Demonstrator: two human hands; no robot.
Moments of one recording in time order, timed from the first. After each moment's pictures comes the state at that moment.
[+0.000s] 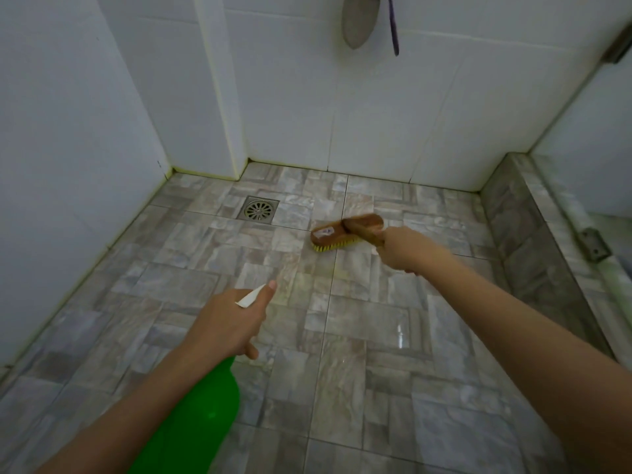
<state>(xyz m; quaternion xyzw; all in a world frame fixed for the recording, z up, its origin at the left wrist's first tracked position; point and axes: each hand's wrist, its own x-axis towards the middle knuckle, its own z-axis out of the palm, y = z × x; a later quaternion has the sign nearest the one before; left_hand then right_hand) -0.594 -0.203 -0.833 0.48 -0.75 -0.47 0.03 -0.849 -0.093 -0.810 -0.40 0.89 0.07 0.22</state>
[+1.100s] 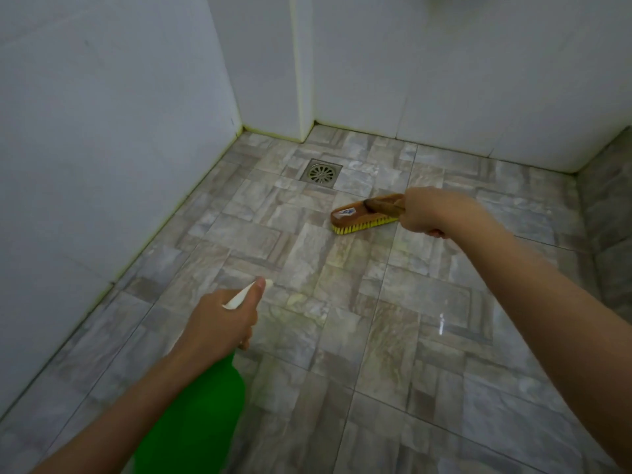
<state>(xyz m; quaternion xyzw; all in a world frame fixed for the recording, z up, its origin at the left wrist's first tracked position) -0.486 -0.203 -0.857 0.53 -0.69 -0.47 0.13 -0.791 -0.146 -0.784 -0.43 0.87 0.08 0.23</state>
